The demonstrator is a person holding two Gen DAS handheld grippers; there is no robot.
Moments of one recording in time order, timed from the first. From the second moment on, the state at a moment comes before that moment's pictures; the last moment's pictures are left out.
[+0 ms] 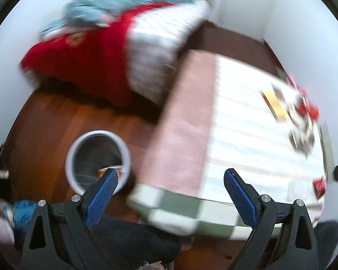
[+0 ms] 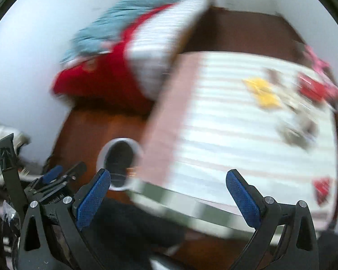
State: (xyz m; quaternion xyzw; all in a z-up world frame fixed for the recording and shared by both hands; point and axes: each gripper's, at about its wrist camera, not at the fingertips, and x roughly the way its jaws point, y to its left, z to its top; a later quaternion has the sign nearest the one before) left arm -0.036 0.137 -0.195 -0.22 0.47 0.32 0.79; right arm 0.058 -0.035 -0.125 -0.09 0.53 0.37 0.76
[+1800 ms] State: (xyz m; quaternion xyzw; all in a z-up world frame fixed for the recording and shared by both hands) left arm 0.193 -0.031 -0.283 -0.11 0.60 0.07 0.79; right arm 0.218 -0.215 -0.276 -0.02 0.63 0.21 0.75
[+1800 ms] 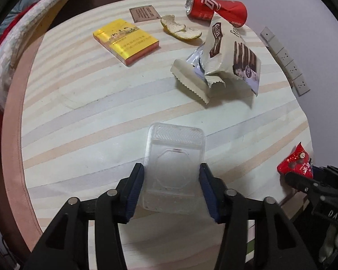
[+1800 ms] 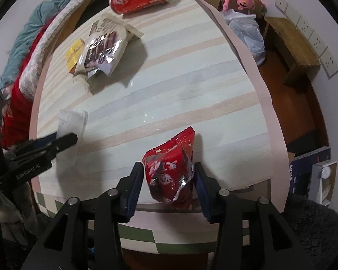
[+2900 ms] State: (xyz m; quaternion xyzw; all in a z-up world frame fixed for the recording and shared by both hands) left arm -0.094 0.205 -0.084 -0.23 0.36 0.36 0.83; right arm 0.029 0.054 -0.127 -0.11 0.48 0.49 0.72
